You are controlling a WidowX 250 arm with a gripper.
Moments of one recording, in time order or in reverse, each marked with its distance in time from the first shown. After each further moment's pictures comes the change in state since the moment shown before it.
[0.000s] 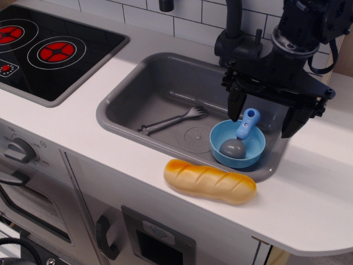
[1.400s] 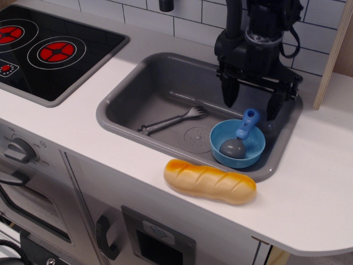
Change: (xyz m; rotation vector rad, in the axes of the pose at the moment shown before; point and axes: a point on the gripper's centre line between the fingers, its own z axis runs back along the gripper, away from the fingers) arm 0.065 0.020 -0.062 -0.128 0.054 -0.123
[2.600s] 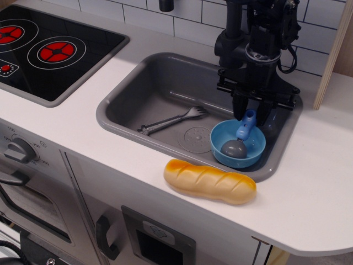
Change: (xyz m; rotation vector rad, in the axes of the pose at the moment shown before) arm 0.002 -0.007 -0.021 0.015 -0.008 0.050
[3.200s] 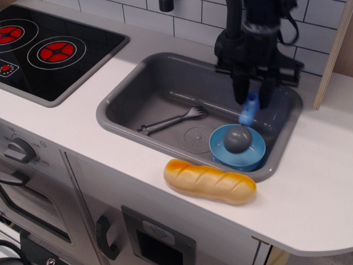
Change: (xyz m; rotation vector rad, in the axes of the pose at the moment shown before) arm 0.002 0.018 0.043 -0.065 0.012 0.063
